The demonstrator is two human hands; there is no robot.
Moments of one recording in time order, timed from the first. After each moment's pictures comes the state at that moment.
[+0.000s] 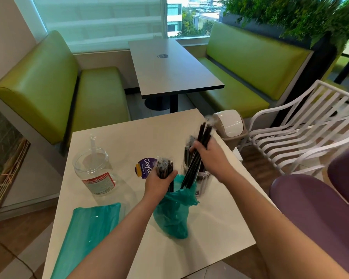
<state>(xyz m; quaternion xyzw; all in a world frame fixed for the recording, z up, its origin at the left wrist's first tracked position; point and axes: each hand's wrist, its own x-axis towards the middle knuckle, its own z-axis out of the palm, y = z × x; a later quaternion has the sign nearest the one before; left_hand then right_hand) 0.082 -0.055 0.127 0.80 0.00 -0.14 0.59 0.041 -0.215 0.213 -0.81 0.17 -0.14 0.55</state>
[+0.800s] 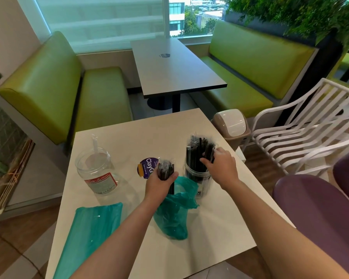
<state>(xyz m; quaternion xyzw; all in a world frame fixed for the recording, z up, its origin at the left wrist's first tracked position) 0.073 -0.054 0.139 0.81 0.00 -0.14 0.57 0.038 -0.248 0.161 -0.94 0.23 -0.12 0.22</state>
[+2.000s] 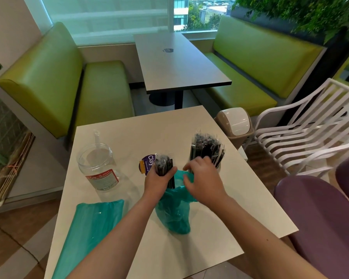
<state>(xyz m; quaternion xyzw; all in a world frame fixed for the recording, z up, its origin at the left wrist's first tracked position) 0.084 -0.047 0.140 0.78 0.01 -0.13 0.61 0.022 -0.185 0.154 -0.97 0.05 -0.15 0.17</state>
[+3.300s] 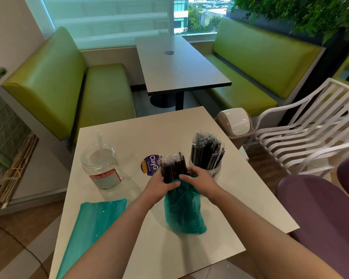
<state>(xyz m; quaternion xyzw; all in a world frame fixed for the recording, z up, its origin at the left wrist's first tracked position) 0.089 -0.028 0.115 0.77 -0.10 -0.23 0.58 0.036 -0.186 0.126 -0.77 0.19 0.04 0.61</state>
